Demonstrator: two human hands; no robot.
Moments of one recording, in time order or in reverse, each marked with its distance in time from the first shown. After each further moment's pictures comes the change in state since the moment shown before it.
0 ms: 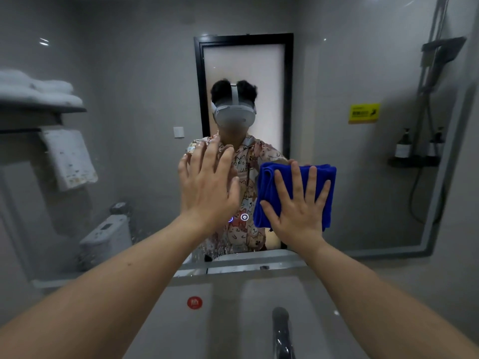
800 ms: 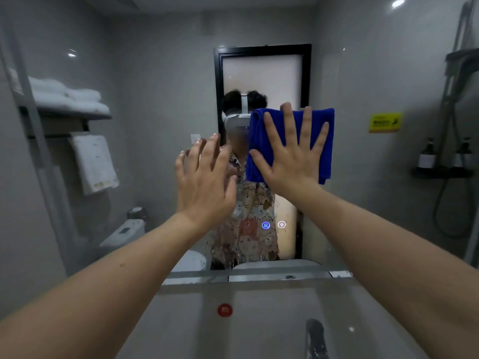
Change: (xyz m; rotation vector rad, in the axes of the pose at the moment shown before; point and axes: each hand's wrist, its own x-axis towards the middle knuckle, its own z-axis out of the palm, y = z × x) left_hand 0.002 -0.079 -0.031 0.062 0.071 0.010; right_hand 0.133 -0.094 -0.038 0.002 0.120 -0.044
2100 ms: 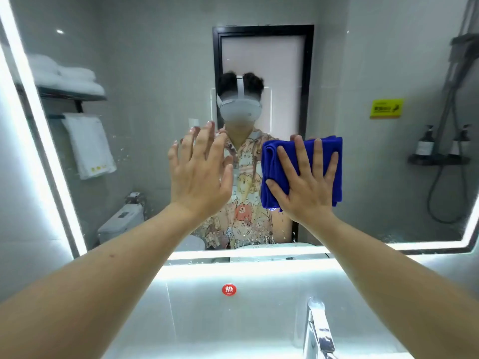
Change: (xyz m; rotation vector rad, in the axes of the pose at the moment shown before) left_hand -0.018 -0.020 -0.005 -0.038 -0.021 -0.018; right_hand -0.096 0.014 0.025 -0.029 -0.039 -0.067
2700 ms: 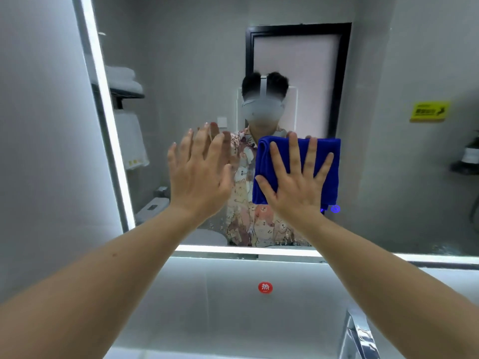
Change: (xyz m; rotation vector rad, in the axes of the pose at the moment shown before) left_hand -0.022 -0.084 -0.031 0.068 -0.009 -0.095; right_hand 0.028 -0.121 0.008 0.076 0.010 0.010
